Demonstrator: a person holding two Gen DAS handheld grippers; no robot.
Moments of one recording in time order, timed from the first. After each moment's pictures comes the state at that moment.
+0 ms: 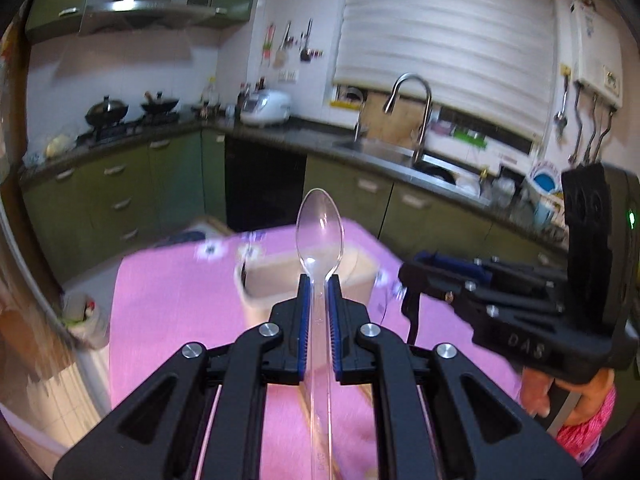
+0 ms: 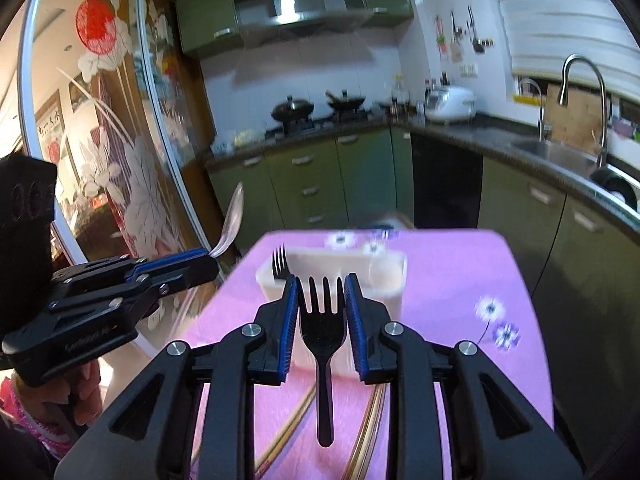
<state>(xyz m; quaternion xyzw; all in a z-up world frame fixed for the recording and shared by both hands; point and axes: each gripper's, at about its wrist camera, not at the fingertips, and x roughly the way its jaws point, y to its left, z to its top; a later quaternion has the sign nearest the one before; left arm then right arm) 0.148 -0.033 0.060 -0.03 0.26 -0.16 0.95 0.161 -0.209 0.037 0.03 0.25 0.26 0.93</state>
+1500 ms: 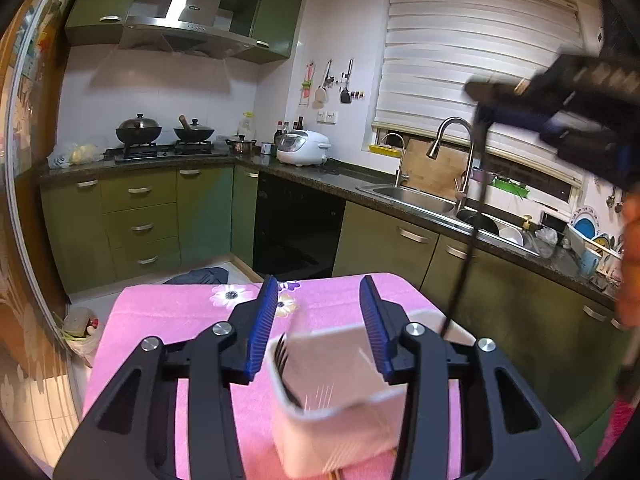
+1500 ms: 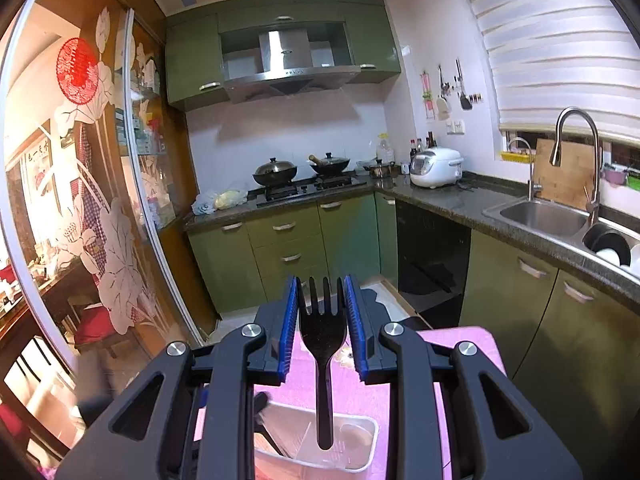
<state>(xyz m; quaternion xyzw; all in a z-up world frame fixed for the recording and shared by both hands) 0.222 -0.020 0.003 -0.06 0.18 -0.09 0.98 0.268 -0.197 0.117 0.05 0.17 0.23 0.96</state>
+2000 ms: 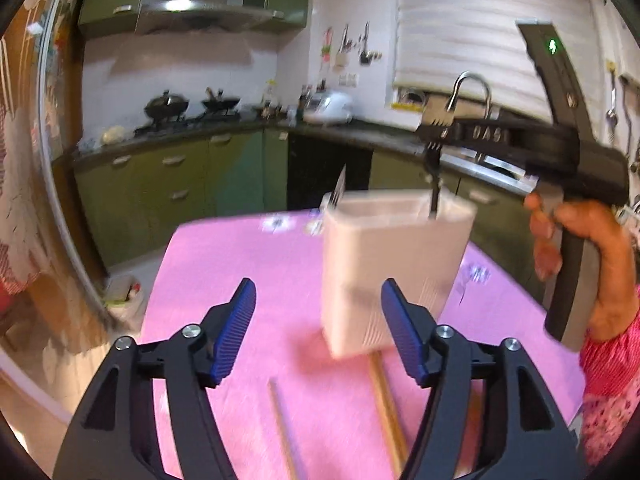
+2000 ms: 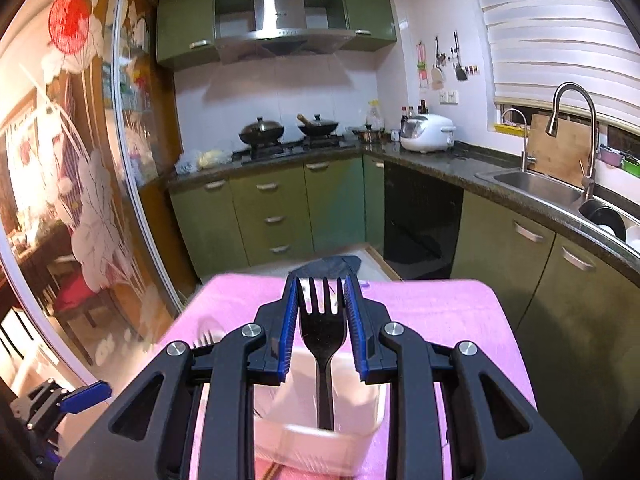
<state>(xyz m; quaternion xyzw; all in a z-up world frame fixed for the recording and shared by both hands) 0.131 0.002 -0.040 -0.02 0.27 -0.04 0.96 0.278 -0.171 0.013 0.00 0.22 0.20 0.96</state>
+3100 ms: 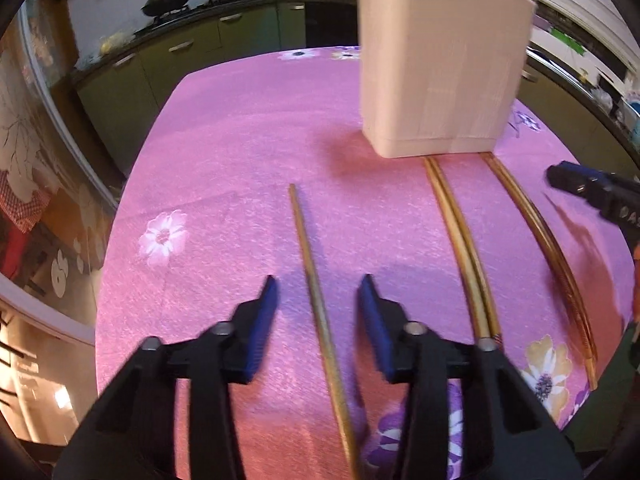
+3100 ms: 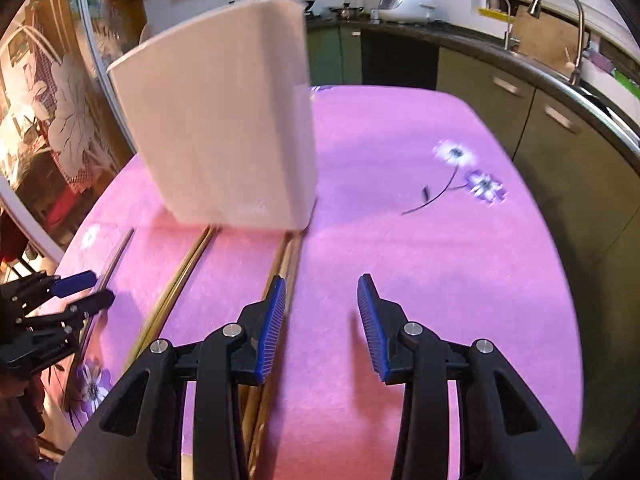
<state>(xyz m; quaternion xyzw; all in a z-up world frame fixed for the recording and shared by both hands) 0.122 0.008 -0.141 0.02 0.47 -0.01 0.88 0.180 -0.243 -0.159 -0.02 0.42 0.17 0.89</state>
